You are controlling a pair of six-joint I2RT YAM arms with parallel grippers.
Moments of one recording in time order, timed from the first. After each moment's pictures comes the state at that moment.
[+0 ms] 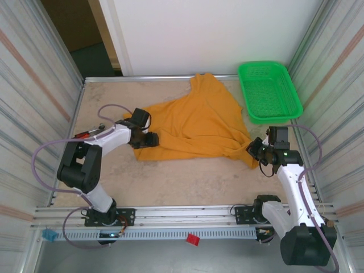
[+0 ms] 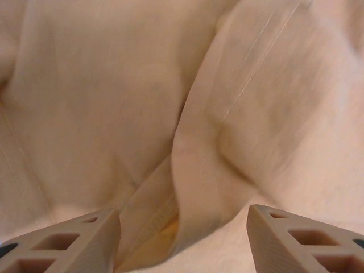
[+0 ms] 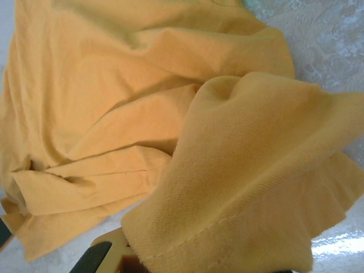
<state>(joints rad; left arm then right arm) -0.38 1.64 0.98 -0.55 0.10 -0.43 -0.03 0.87 0.69 -0.75 -0.25 0.69</state>
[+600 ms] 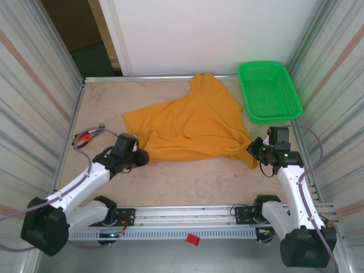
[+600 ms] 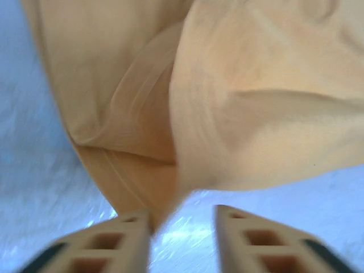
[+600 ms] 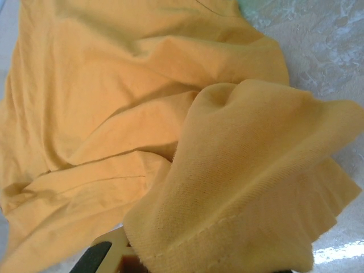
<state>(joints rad) -0.48 1.00 0.53 -0.51 0.06 -0.66 -0.03 0.85 0.68 -0.75 -0.23 0.69</state>
